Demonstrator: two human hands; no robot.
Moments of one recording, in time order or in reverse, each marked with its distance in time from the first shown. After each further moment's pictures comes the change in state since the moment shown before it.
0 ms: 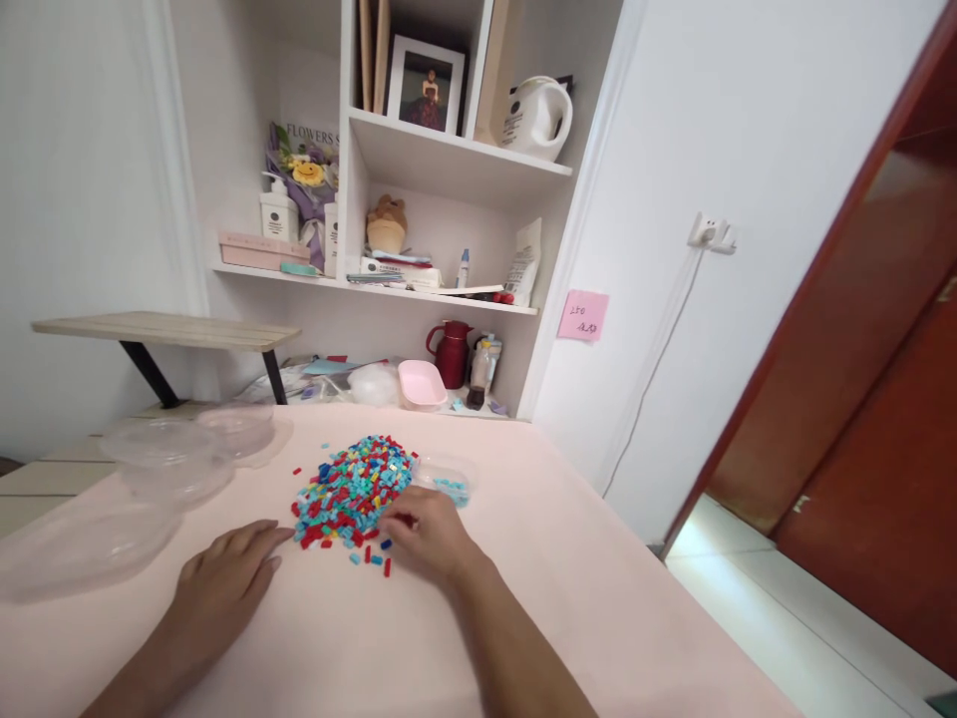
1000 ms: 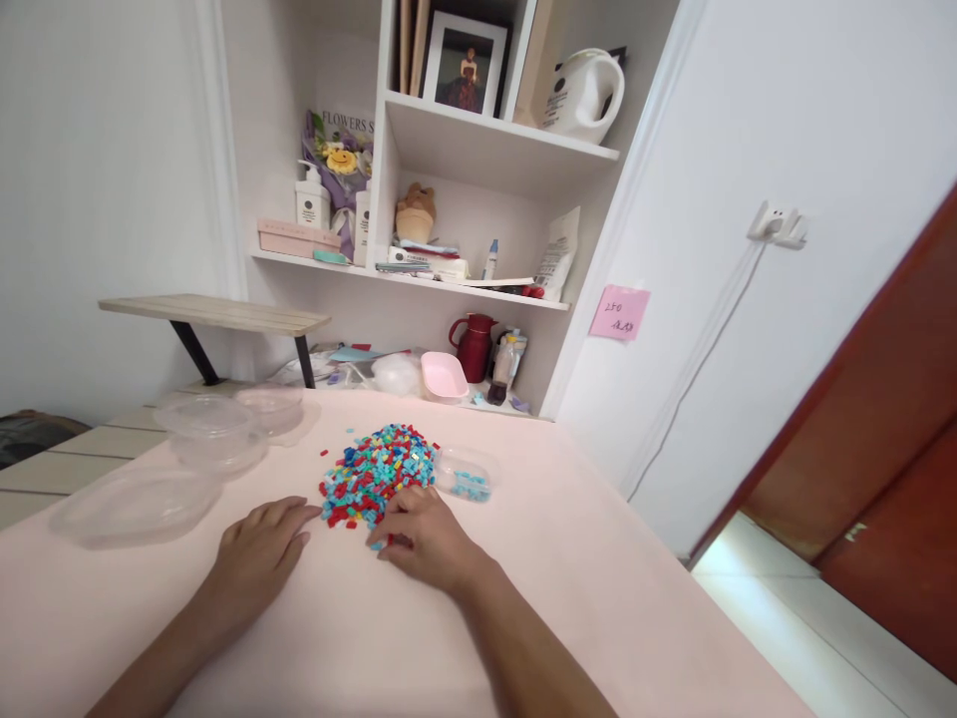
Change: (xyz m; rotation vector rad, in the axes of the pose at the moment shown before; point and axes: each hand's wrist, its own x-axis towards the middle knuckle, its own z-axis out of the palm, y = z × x) left_hand -0.004 0.008 -0.007 -0.043 -0.011 -0.006; right_hand -0.002 -0.003 0.023 -0.119 -0.212 -0.186
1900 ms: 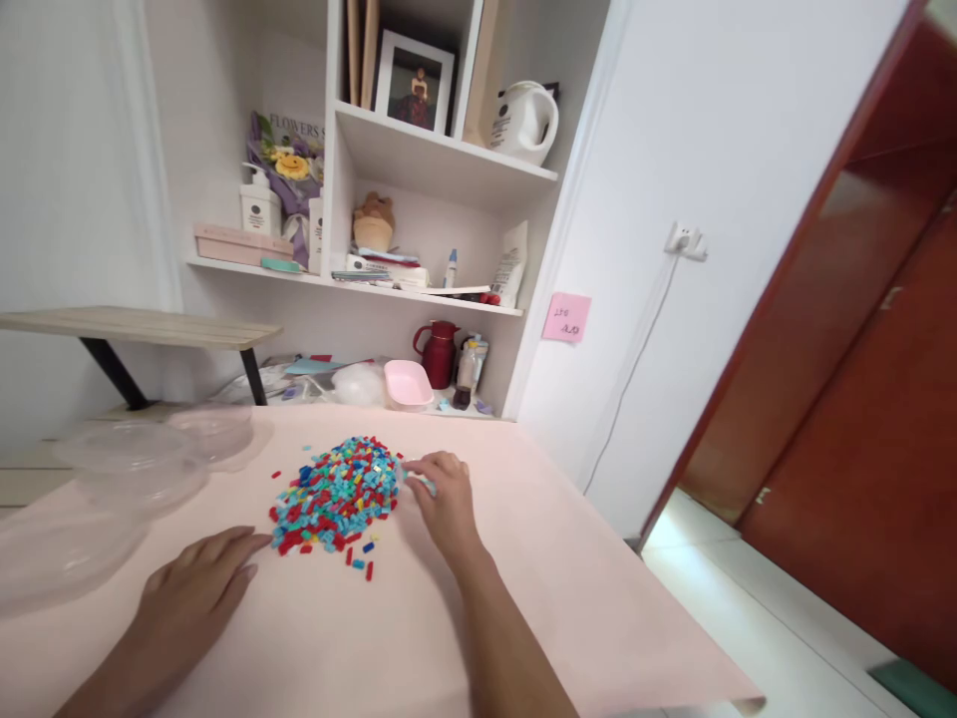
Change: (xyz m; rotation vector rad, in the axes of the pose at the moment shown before) left_hand 0.006 -0.010 0.007 0.084 0.011 0.005; right_hand -0.010 0.028 -0.042 -0.154 0.564 0.341
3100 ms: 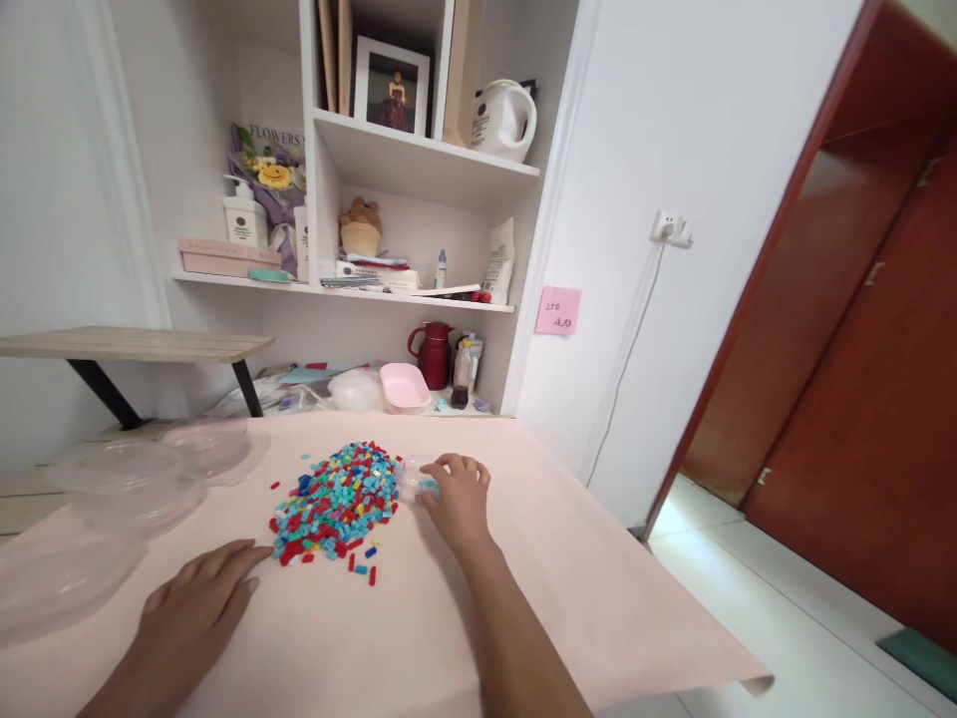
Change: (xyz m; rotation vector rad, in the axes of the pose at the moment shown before) left_hand 0.001 0.002 -0.004 0.092 -0.058 -0.030; right_hand -0.003 0.016 -0.003 -0.411 -0.175 0.217
